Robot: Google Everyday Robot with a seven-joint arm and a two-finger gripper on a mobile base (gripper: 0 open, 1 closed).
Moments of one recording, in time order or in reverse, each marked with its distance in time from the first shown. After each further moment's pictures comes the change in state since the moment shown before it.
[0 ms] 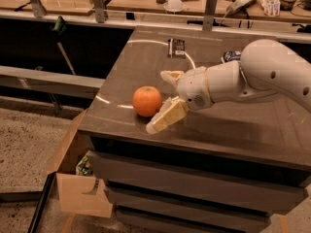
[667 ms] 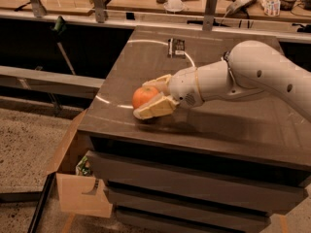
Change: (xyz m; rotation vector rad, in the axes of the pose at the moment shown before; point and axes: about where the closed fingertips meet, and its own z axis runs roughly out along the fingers) arm -0.003 -0.005 0.021 -0.037 -0.028 0.016
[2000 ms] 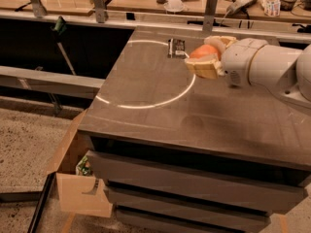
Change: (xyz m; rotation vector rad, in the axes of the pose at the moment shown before) arm -0.037 -0.079 -0.159 0.725 -0.052 -0.072
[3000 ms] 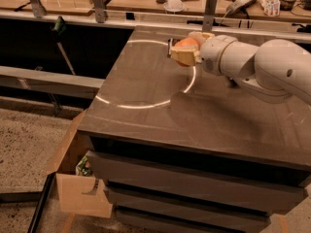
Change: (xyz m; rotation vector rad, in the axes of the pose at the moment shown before) arm 0.009 -0.028 0.088 0.010 -0.094 0.152
